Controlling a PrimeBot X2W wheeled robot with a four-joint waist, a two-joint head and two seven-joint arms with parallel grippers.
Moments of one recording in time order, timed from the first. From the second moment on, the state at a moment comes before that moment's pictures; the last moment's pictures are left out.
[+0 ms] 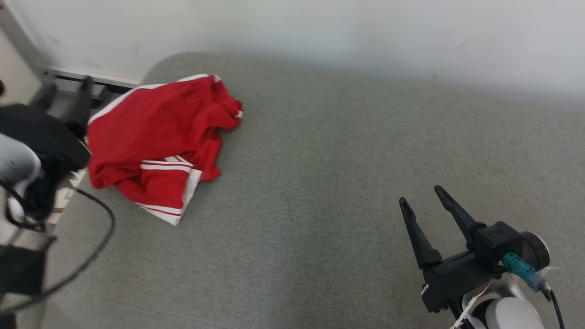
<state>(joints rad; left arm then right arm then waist) -0.70 0.28 -0.10 0.39 -0.52 -0.05 0.33 -0.08 -0.07 0.07 0.02 0.10 0.13 -0.04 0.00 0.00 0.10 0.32</state>
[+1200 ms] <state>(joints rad) -1.01 0.49 -0.11 0.94 -0.61 -0.06 0.59 -0.23 -0.06 0.12 0.08 0.10 0.13 -0.12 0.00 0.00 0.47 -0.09</state>
